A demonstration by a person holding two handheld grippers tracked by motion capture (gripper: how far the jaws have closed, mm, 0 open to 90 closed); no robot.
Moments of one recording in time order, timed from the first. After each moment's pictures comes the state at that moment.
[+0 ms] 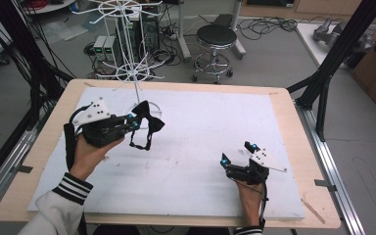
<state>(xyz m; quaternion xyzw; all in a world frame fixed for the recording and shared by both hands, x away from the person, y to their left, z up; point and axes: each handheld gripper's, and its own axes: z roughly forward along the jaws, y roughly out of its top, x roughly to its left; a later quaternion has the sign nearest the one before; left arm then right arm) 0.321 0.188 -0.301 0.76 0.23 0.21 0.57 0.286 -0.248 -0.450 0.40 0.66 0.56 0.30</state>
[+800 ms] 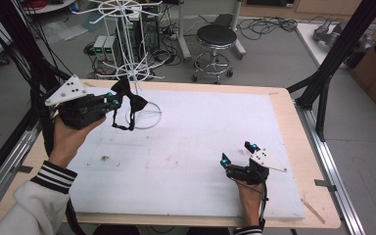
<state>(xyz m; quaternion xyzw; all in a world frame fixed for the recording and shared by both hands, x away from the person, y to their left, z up) 0.333 0.225 -0.260 0.74 0.25 0.26 0.57 0.286 -0.248 -0.450 0.41 0.66 0.56 0.30</state>
